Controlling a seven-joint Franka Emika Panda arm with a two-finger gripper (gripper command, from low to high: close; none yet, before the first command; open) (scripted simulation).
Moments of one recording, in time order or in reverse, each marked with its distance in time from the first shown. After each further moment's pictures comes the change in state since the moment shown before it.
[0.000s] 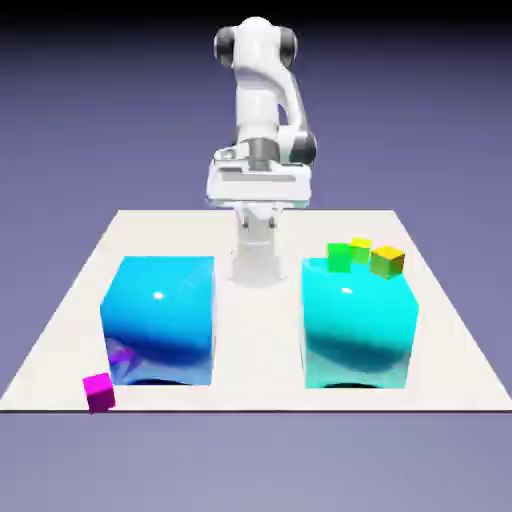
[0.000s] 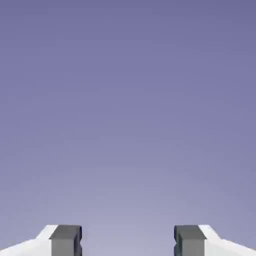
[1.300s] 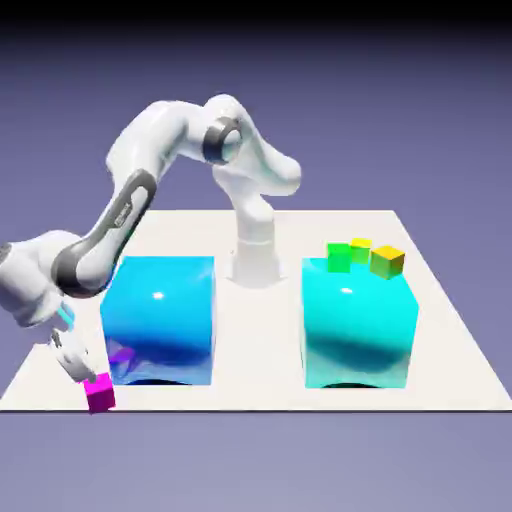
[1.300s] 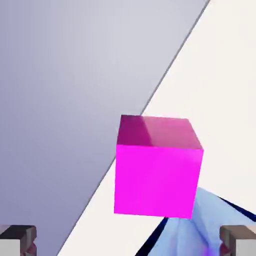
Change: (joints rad) arm -0.460 1.395 -0.236 1.391 0.391 -1.235 0.330
